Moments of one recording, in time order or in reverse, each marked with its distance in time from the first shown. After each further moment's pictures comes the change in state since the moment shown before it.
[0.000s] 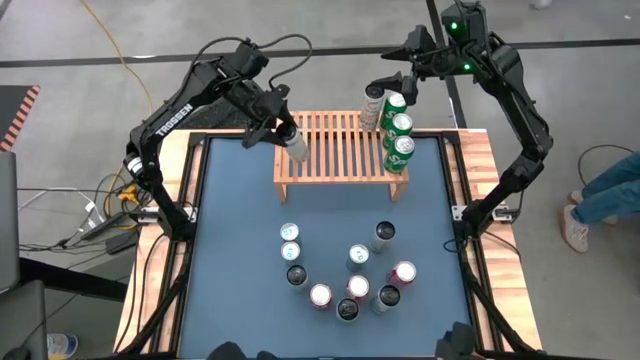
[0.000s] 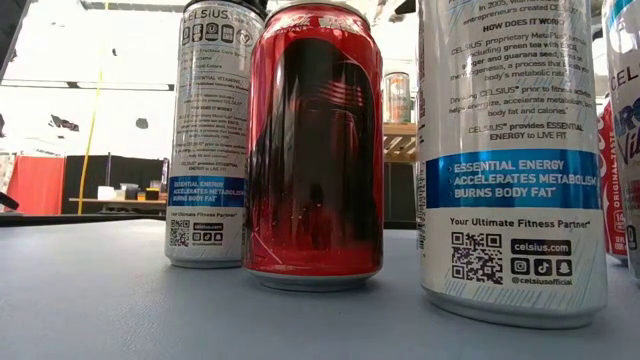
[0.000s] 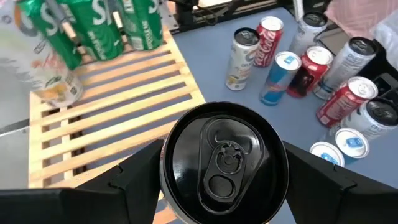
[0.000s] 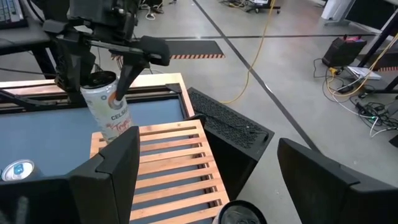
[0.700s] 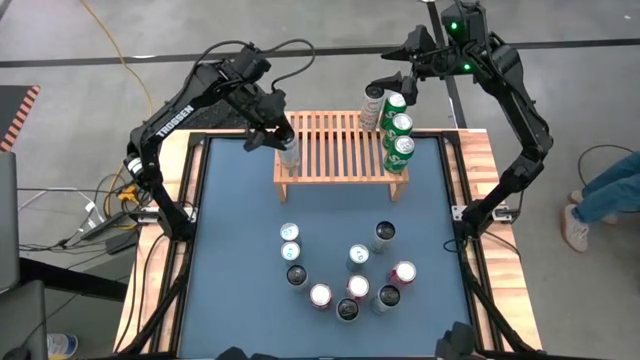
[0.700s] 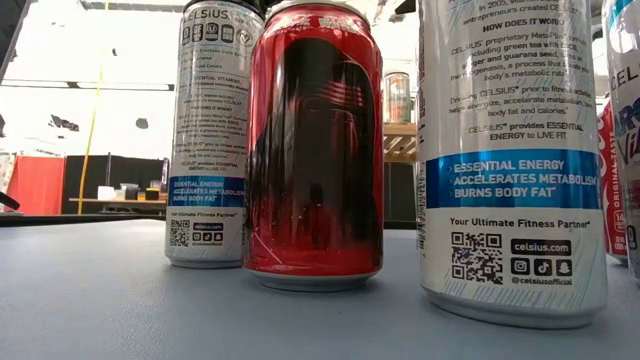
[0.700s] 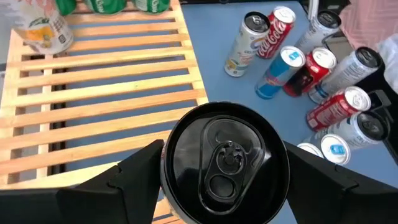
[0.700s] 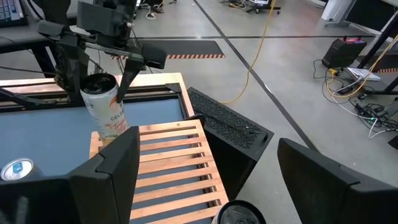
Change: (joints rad) left arm -0.023 0.000 0.000 -0.058 -0.087 -0.172; right arm 0.000 0.000 0.000 -0.001 0.000 -0.008
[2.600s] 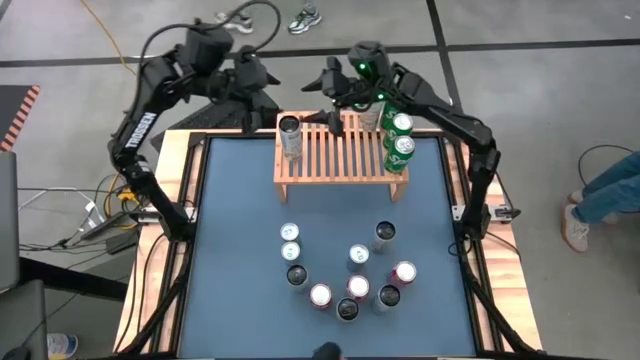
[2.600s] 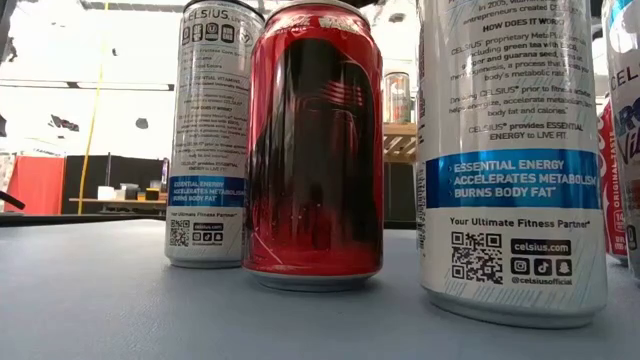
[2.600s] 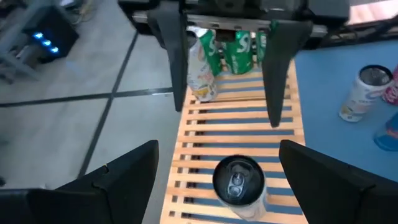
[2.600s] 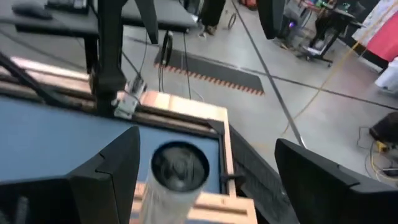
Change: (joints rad) left arm -0.122 -0.064 0.355 0.036 -0.529 -0.163; right arm 0.343 0.301 0.000 0.397 0.087 -0.072
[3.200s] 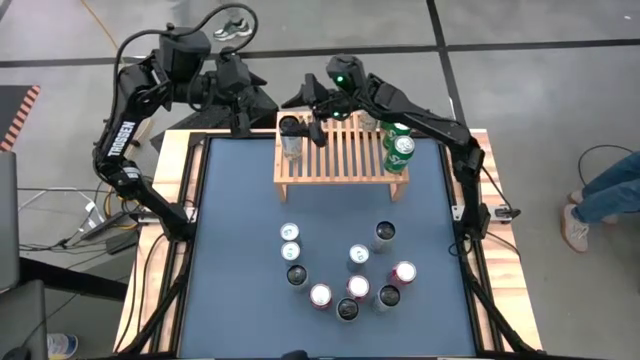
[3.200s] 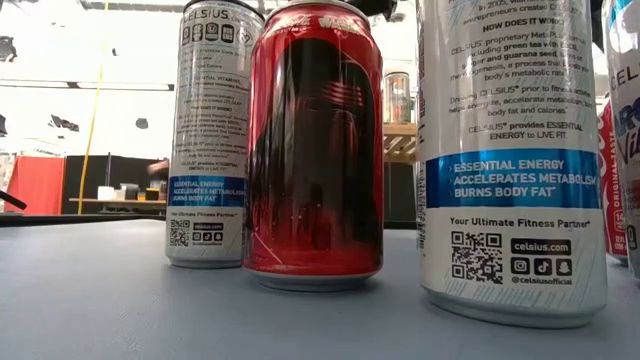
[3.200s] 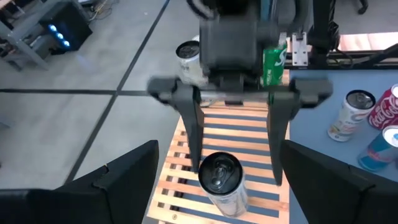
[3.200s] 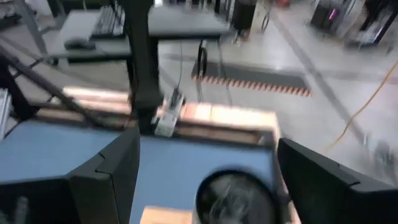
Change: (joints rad) left arm -0.041 -0.076 -0.007 -0.012 -0.054 -0.131; right arm 0.040 0.118 0.001 0.101 -0.124 0.174
